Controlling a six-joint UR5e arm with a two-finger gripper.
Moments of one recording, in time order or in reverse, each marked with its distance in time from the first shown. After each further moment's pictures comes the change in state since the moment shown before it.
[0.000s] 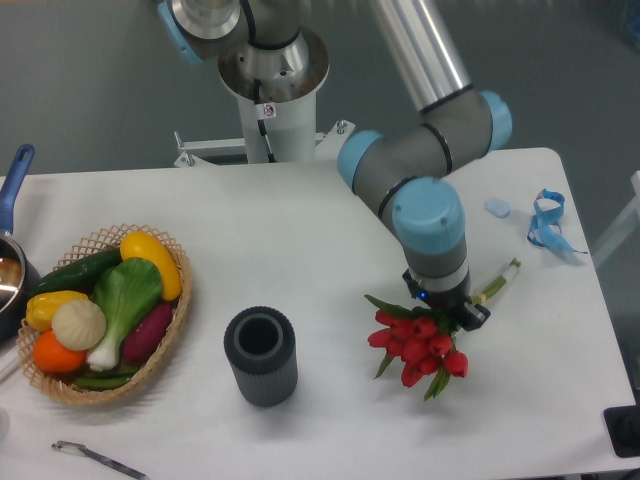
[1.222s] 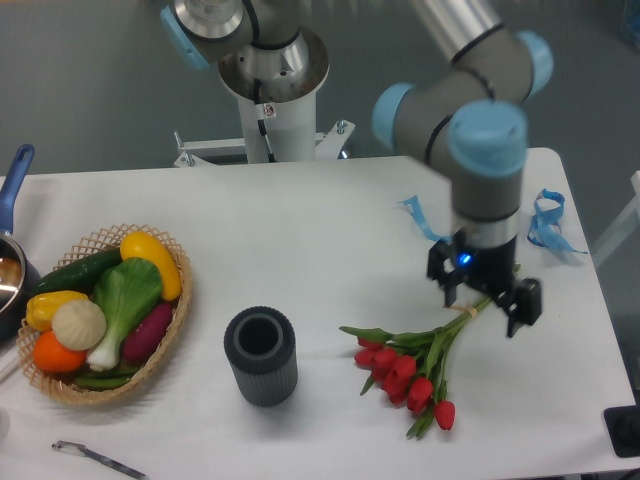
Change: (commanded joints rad) arm 0.225 0.233 0.041 -0.070 -0.410 0.245
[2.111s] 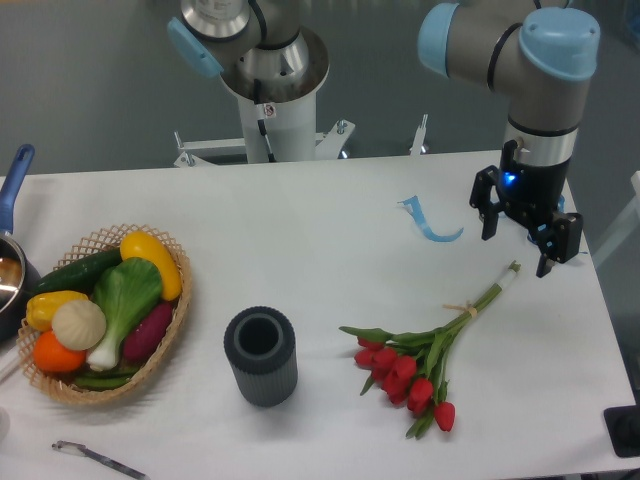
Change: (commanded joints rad) arm 0.037 0.043 -0.015 -0.074 -0.002 0.156
